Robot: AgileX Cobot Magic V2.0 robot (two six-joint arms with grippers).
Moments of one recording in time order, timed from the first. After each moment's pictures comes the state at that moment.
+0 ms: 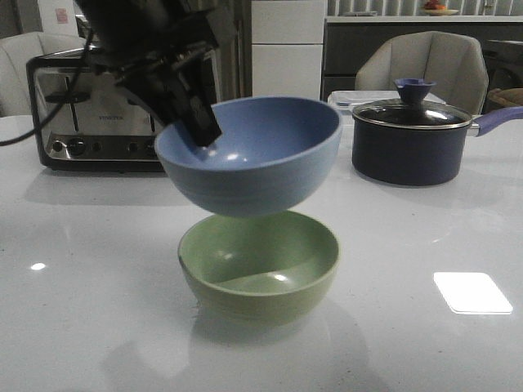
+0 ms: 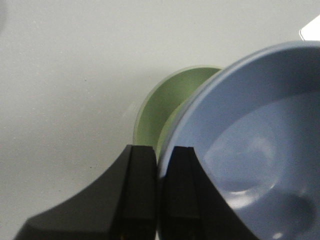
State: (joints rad) left arm -0.51 1.78 -1.48 -0.34 1.02 0.31; right arm 0.64 0.69 -0.78 0.22 0.86 -0.26
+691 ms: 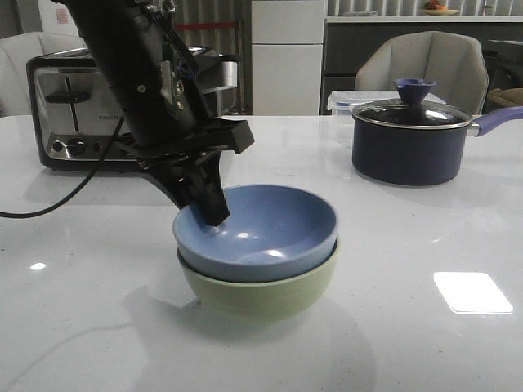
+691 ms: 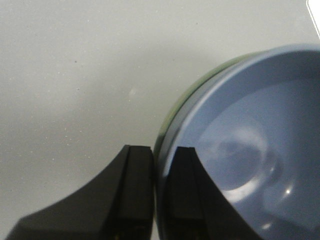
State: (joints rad) left arm -0.51 1.96 -1.48 -0.36 0.97 0.31; right arm 0.64 0.69 -0.78 0.22 0.86 -0.26
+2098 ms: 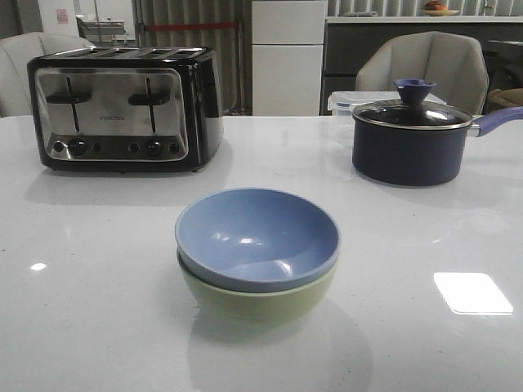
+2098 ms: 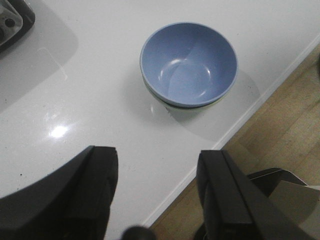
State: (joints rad) left arm -0.57 0.83 -0.85 -0.17 0.88 0.36; right arm 0.64 0.69 -0.73 0.10 0.86 -0.15
